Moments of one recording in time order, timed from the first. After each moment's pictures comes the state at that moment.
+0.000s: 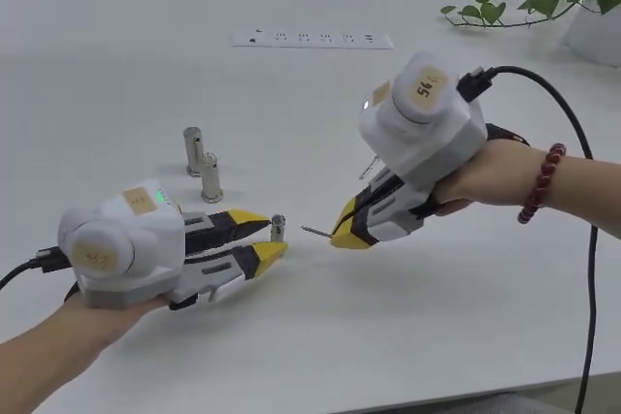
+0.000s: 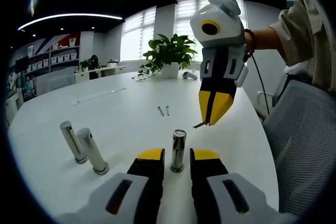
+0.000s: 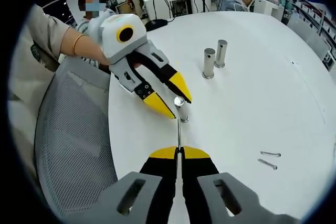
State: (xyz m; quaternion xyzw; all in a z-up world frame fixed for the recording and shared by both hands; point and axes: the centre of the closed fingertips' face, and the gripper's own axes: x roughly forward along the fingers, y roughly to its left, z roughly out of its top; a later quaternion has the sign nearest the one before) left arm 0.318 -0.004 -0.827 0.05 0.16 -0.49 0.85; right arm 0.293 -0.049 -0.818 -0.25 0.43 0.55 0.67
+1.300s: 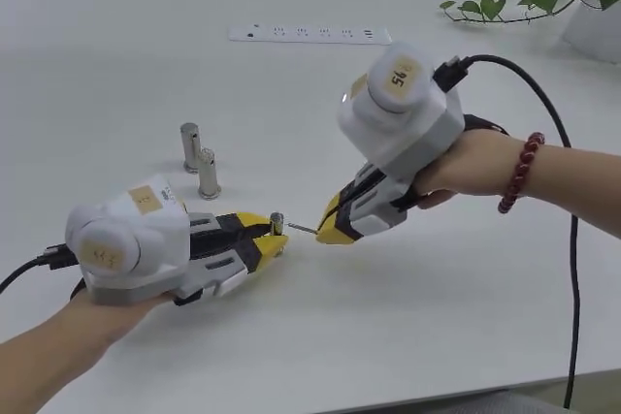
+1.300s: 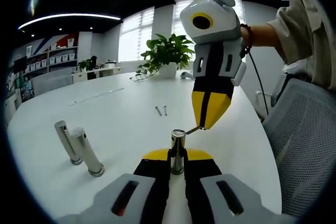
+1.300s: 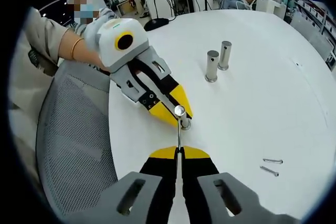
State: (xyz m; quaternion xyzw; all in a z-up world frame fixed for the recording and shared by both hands) left arm 0.318 -0.010 -0.832 0.05 0.15 -0.50 0.85; right arm 0.294 -0.036 -0.820 -0.25 0.44 0.56 0.66
